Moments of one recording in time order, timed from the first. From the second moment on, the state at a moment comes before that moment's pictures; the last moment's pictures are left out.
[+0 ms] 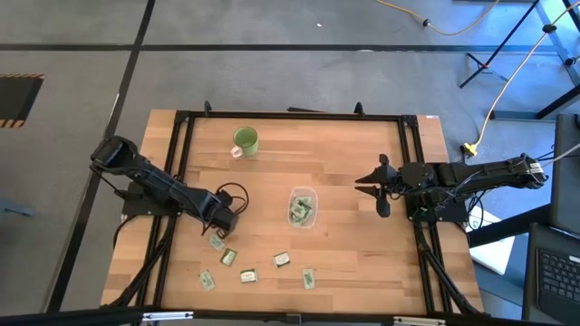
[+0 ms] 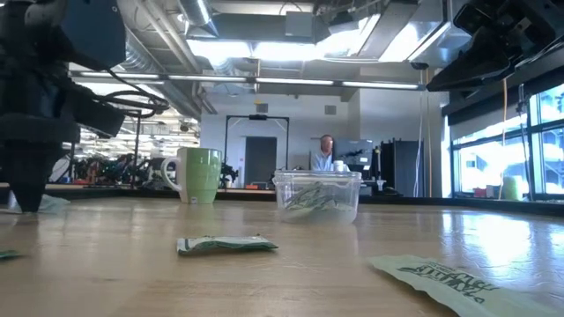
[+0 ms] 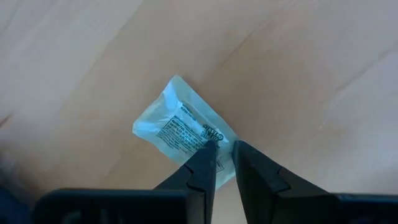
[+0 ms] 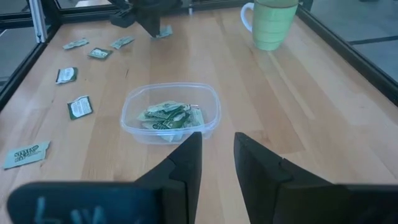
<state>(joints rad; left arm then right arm) -0.38 1.44 0.64 -0.80 -0.12 -1.21 0.11 0.59 0.42 -0.28 0.20 0.15</state>
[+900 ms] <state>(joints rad) -0.27 1.44 0.90 -0.60 -0.22 -0.68 0.11 0.59 0.42 -0.28 0.20 0.12</state>
